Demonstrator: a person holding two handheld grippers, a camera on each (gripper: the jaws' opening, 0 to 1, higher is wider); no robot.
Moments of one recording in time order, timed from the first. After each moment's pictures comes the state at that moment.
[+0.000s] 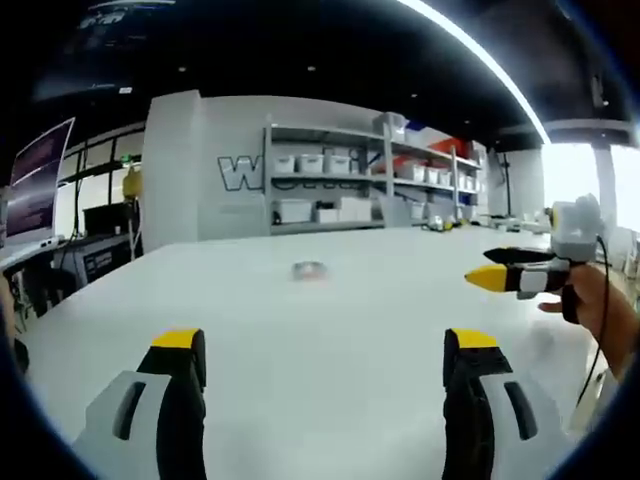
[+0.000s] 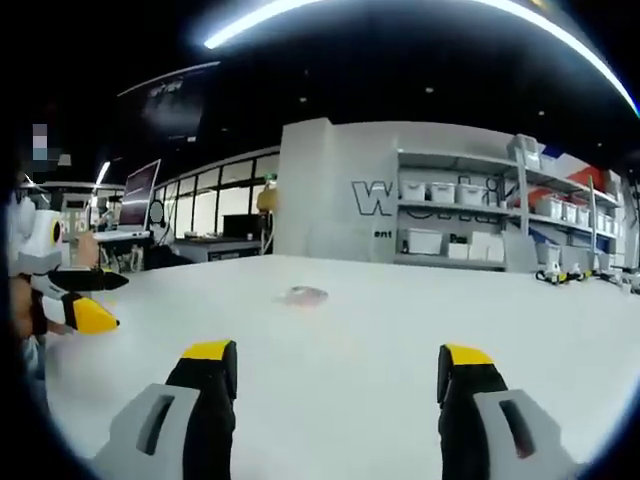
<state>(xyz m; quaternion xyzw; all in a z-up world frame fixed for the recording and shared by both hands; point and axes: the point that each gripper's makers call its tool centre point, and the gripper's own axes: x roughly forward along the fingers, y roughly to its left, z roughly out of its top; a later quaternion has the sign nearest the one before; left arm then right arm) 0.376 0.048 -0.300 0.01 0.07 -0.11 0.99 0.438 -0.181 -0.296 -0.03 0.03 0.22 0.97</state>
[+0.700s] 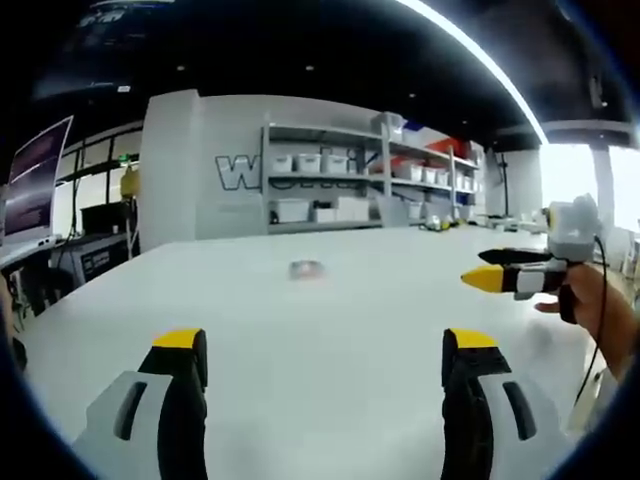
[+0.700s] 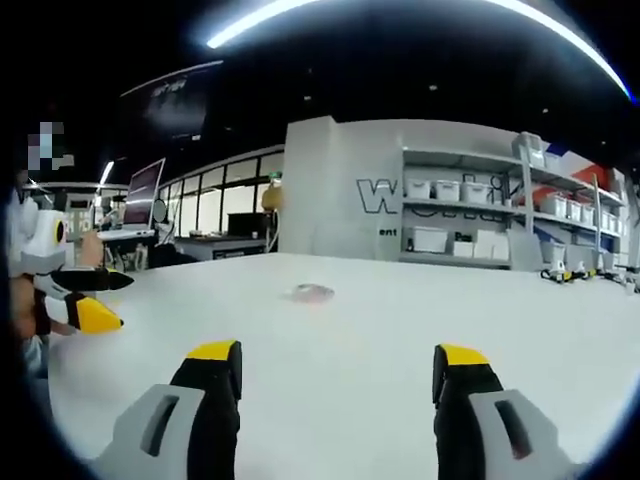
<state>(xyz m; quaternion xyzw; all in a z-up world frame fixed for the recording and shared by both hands) 0.377 0.047 -0.302 0.01 0.07 -0.12 0.99 0.438 -0.178 -0.298 -0.03 0.04 0.24 0.97</state>
